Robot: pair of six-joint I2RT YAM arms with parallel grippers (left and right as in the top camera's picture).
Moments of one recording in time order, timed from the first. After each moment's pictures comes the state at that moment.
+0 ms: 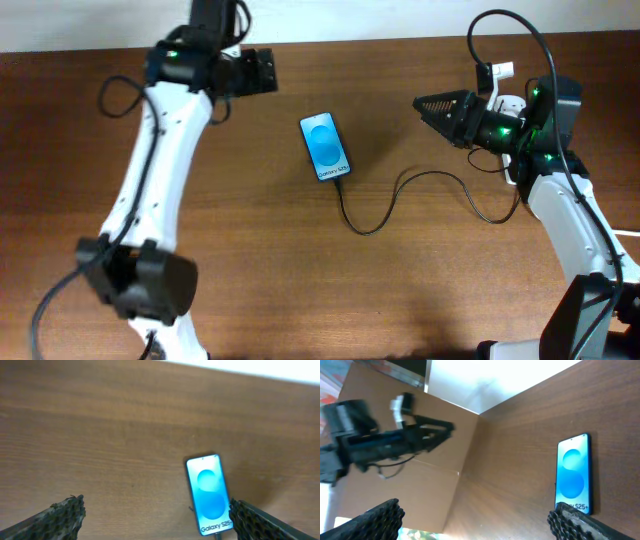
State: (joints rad) left arm -0.21 1.97 2.09 -1.07 -0.03 -0.29; right arm -0.15 1.57 1.06 0.06 -1.17 0.69
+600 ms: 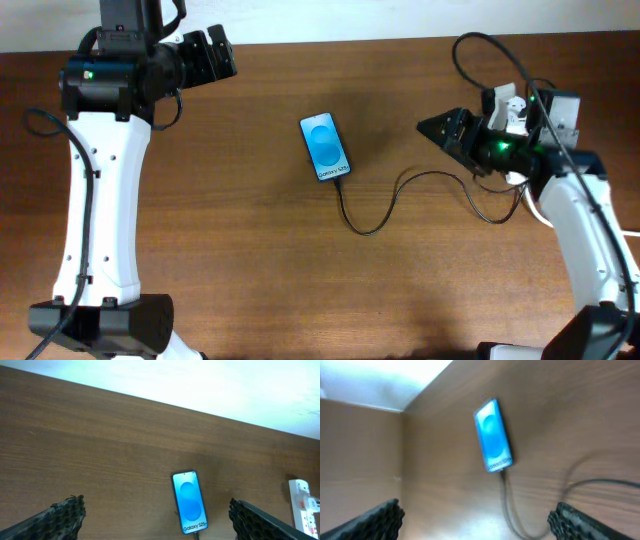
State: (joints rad) left arm -0.08 1.79 2.09 -1.08 0.12 -0.29; right arm -0.15 1.50 1.21 -0.65 -0.77 0.39
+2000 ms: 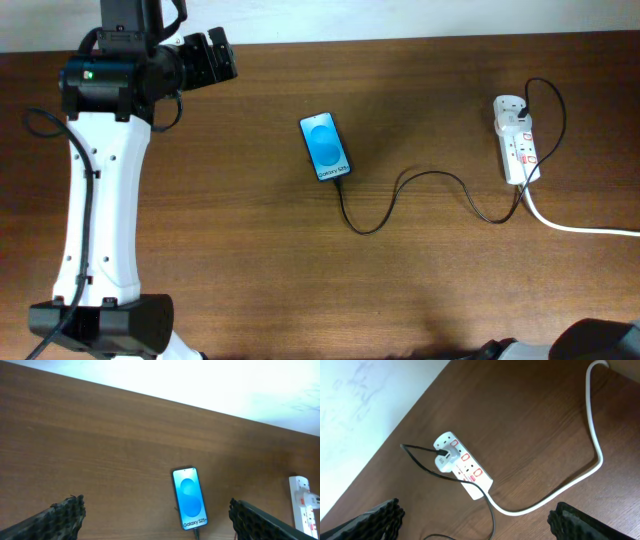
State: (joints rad) left arm -0.08 1.79 2.09 -1.10 0.12 -0.29; right arm -0.82 1.55 1.78 -1.14 -0.35 0.18
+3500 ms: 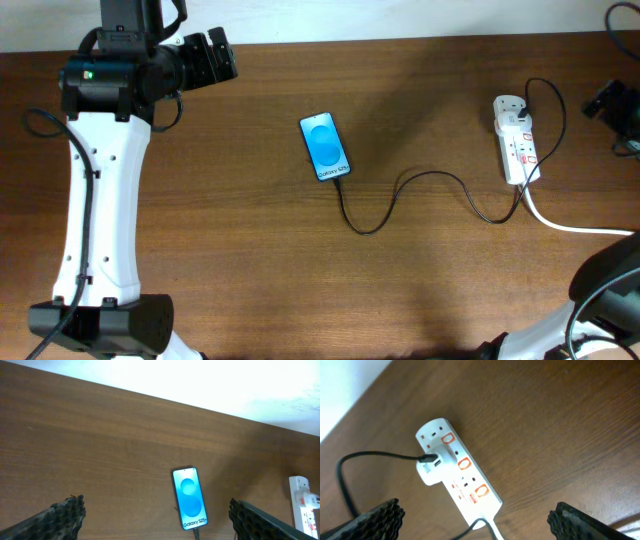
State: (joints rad) left arm -0.08 1.79 2.09 -1.10 0.12 -0.29; right arm -0.60 1.89 1.78 -0.94 -0.24 0.18
